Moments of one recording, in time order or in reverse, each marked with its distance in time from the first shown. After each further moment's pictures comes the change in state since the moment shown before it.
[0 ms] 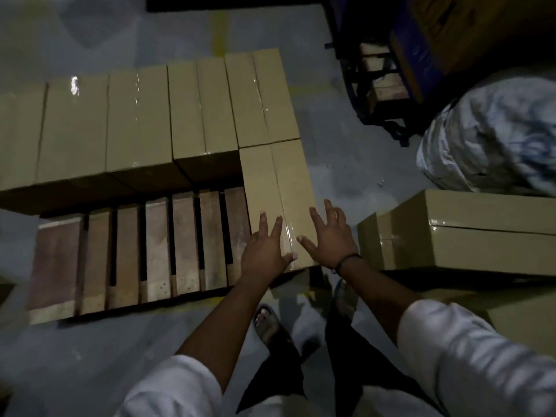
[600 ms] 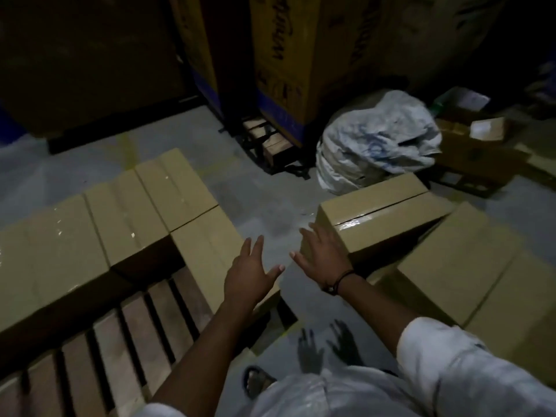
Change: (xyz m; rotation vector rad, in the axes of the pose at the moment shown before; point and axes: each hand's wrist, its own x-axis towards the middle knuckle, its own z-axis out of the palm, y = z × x) left_hand -0.082 0.142 -0.056 -0.009 0.070 0.357; right_hand -0.175 0.070 -0.104 0.283 0.391 0.276
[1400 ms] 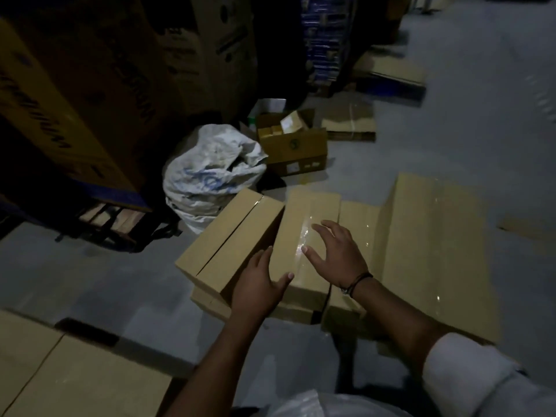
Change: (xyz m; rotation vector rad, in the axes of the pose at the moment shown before) left_hand -0.036 0.357 0.171 0.042 -0.234 0.619; right_hand -0.228 0.301 -0.181 0.074 0.587 0.521
